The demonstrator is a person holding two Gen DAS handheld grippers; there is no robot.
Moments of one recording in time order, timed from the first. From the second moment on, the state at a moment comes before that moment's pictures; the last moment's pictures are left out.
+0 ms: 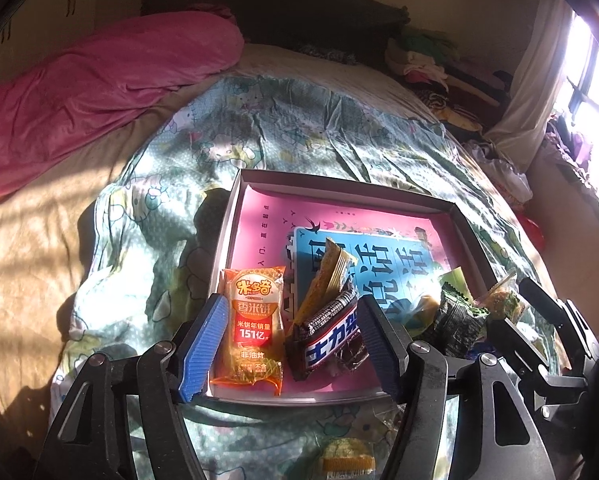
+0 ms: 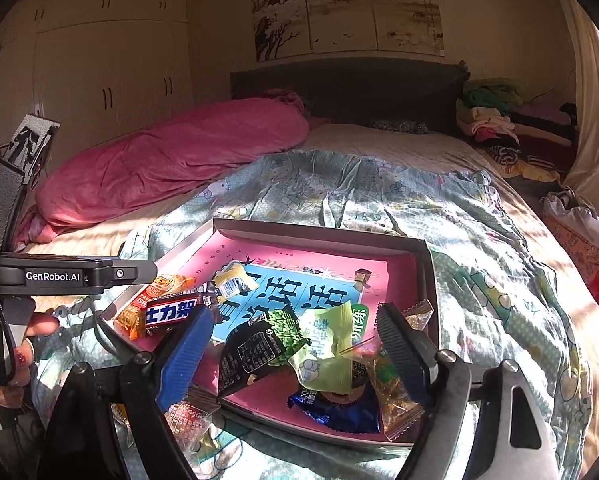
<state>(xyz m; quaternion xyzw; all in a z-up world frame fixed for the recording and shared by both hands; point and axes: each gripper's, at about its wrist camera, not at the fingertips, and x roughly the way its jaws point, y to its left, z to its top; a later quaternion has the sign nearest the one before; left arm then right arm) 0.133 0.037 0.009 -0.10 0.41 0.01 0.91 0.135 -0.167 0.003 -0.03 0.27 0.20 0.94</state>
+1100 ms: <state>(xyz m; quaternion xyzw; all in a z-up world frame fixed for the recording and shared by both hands) 0.098 0.013 0.010 -0.06 0.42 0.01 0.91 0.099 -0.153 0.009 -0.05 0.26 0.24 0.93</state>
